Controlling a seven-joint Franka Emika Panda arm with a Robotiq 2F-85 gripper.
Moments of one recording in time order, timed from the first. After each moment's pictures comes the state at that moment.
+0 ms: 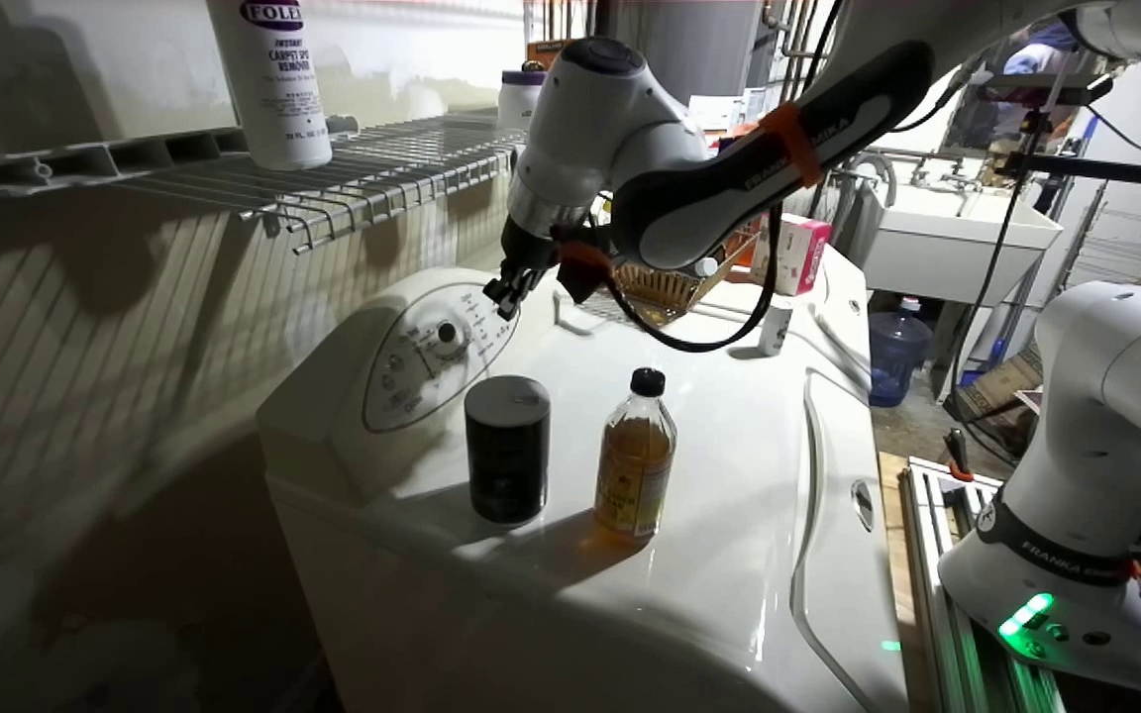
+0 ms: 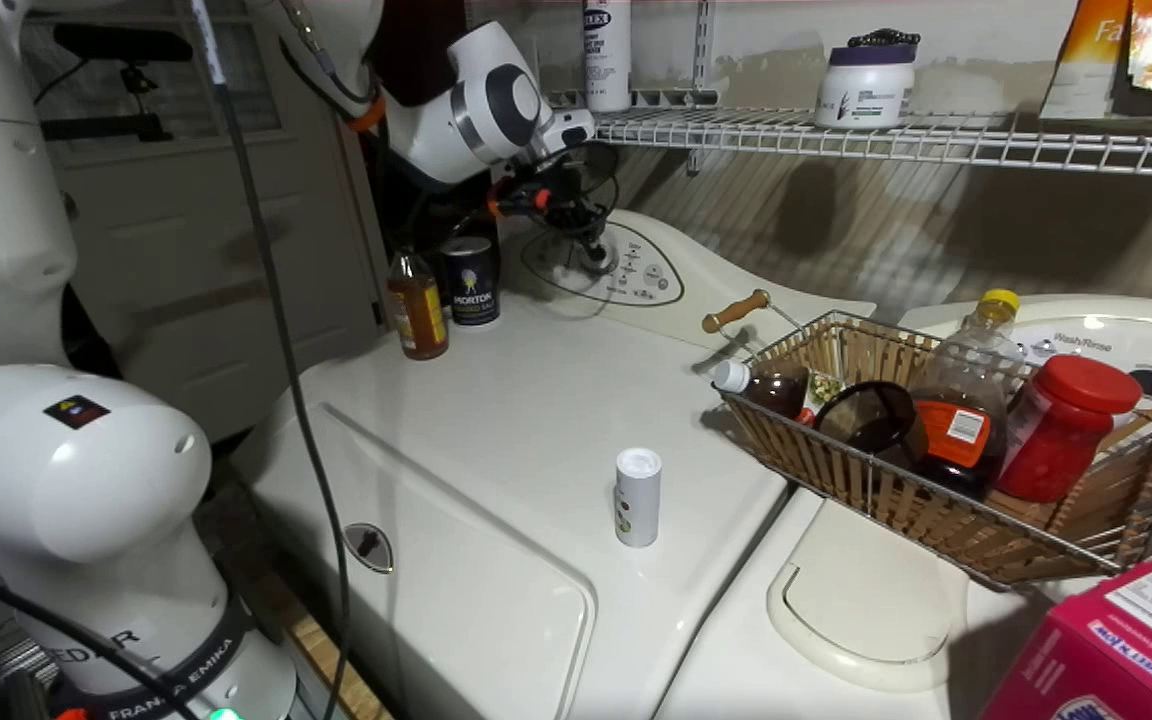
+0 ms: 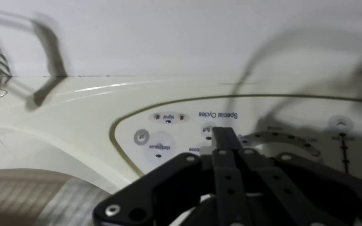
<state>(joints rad) 0.36 0.17 -0.21 -2.01 -0.48 2.54 0.59</state>
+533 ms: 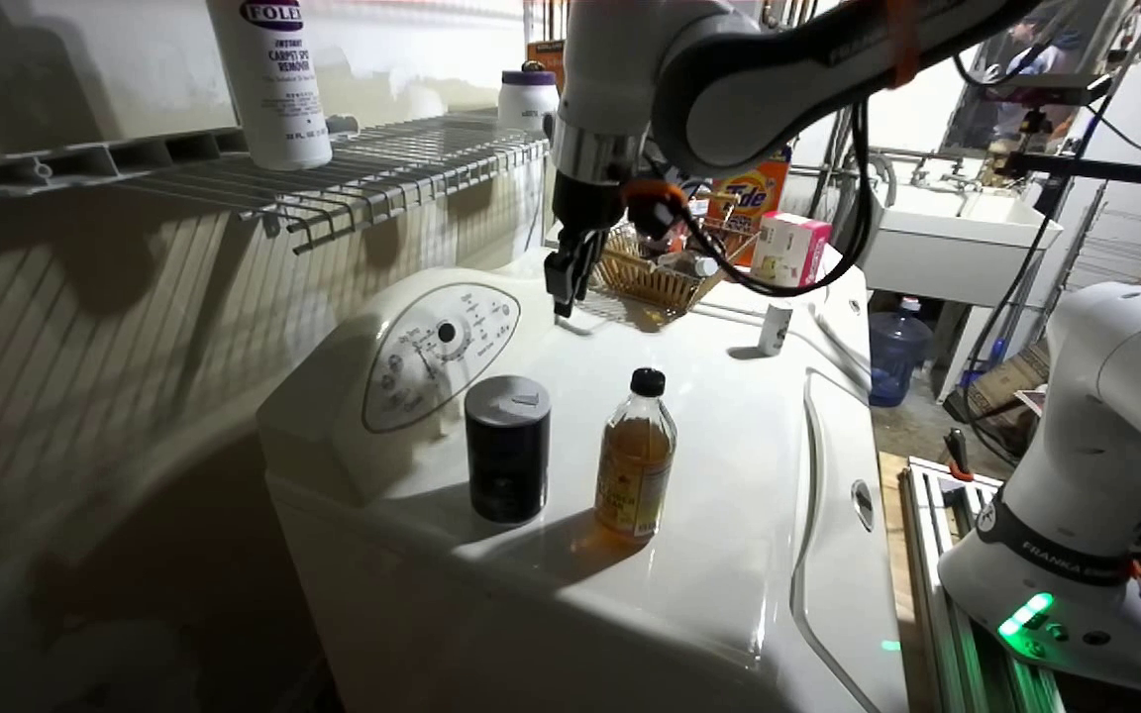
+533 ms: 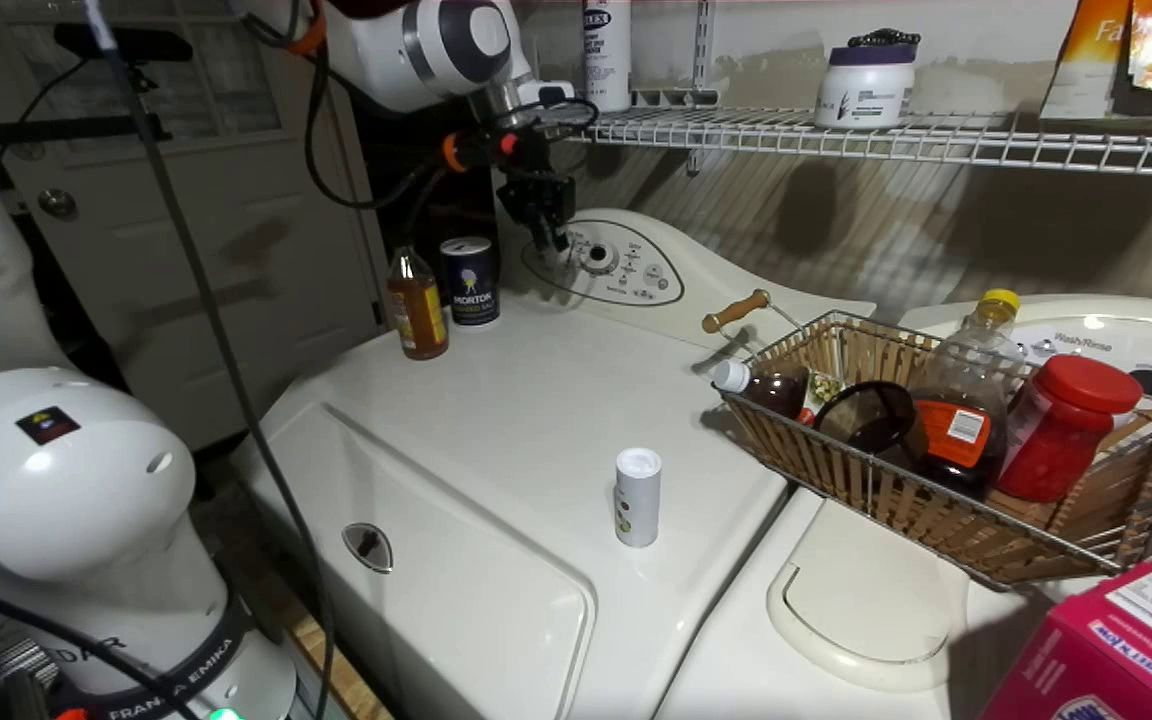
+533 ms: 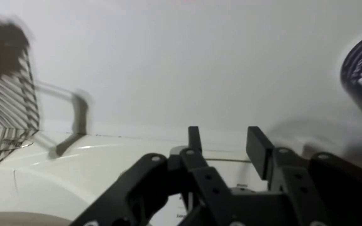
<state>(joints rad) 0.22 -0.02 -0.02 -2.04 -0.26 2.15 0.32</state>
